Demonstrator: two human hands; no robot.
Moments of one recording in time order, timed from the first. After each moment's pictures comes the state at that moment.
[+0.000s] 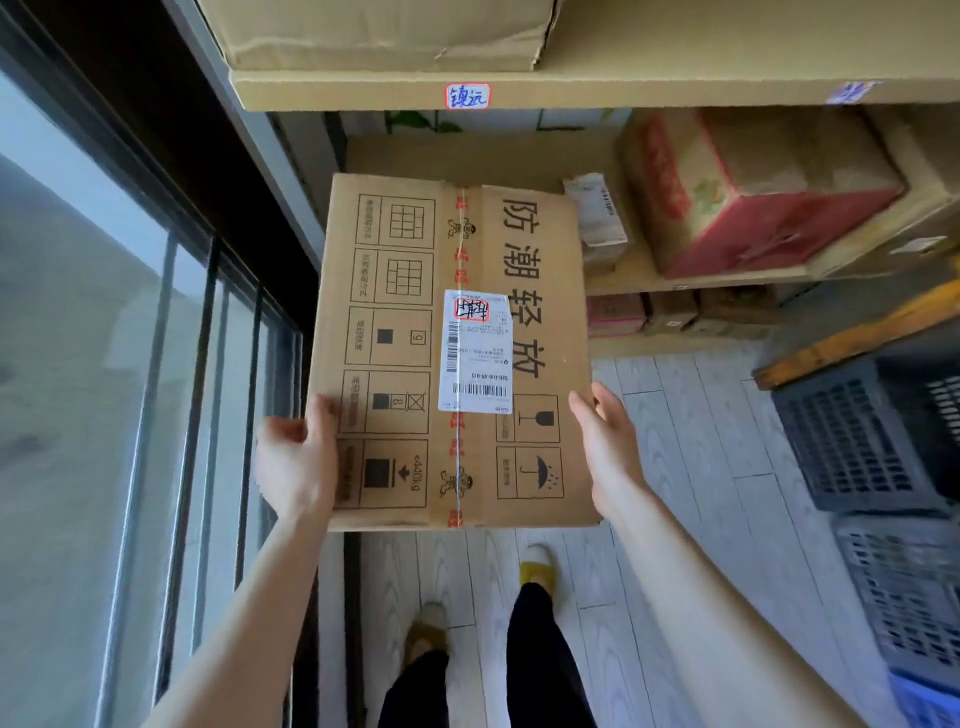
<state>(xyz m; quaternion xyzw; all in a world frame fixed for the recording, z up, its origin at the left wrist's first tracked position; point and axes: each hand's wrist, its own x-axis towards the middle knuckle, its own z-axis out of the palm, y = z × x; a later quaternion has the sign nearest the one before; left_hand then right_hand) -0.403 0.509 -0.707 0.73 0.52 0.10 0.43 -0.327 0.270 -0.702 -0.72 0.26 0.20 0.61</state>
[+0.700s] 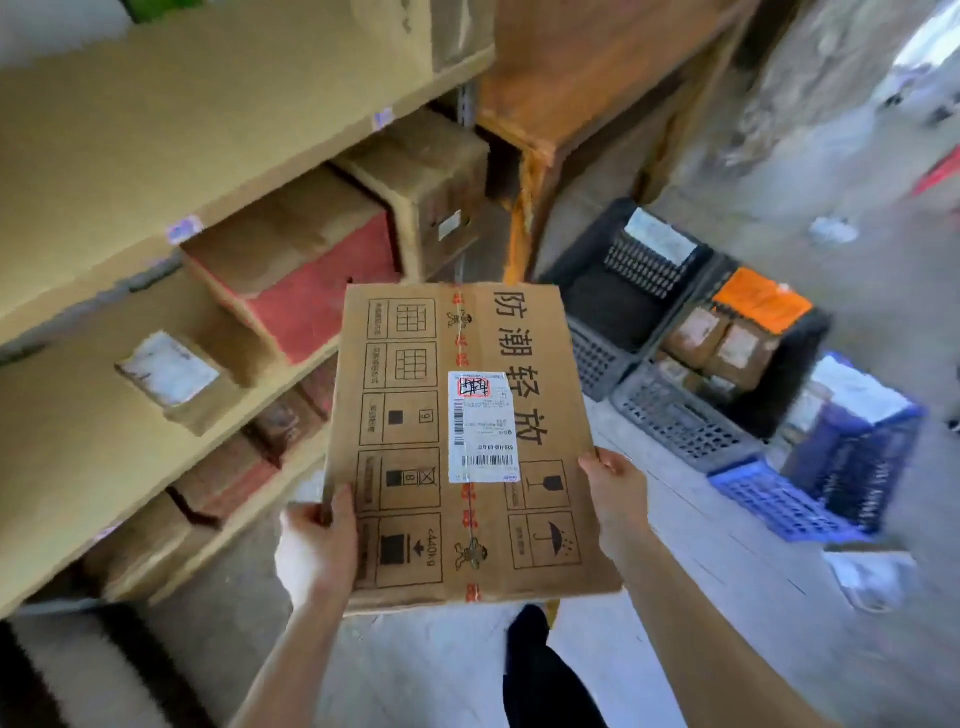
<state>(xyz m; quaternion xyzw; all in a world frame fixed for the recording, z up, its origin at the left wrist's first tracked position) -0.318 0.147 -0.660 0.88 0.24 -0.10 0.39 -0.393 -0.095 -0.657 -0.56 0.56 -0.06 0.61</state>
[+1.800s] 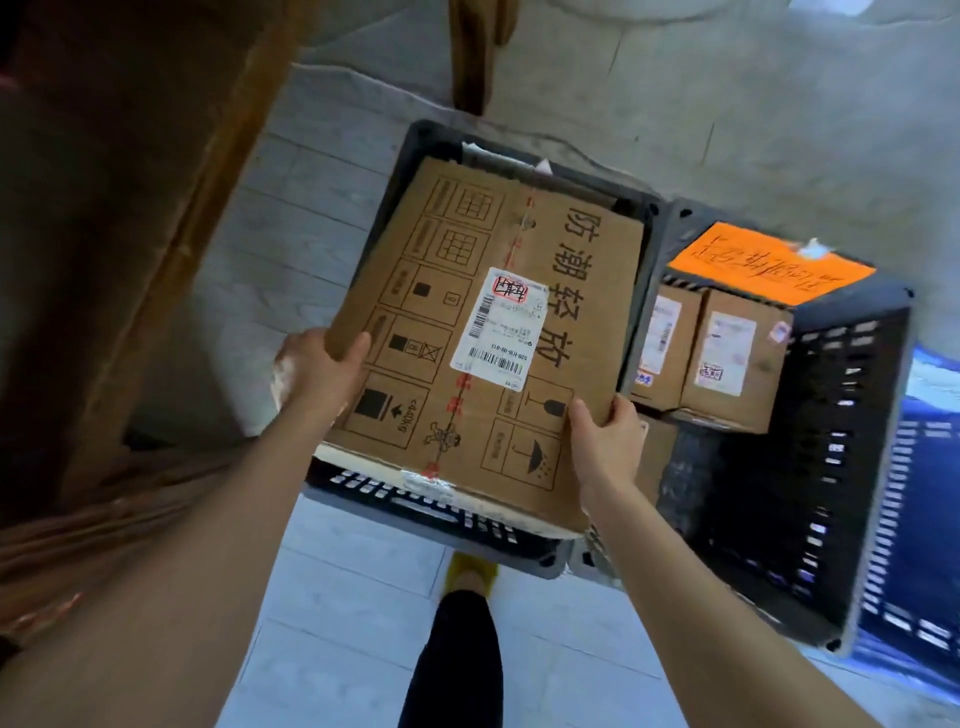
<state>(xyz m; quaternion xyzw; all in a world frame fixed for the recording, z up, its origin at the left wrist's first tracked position) 0.149 -0.538 -1.005 0.95 -0.12 -0.25 0.17 -0.075 -0.649 -0.997 -0.45 0.73 -0.07 0.51</state>
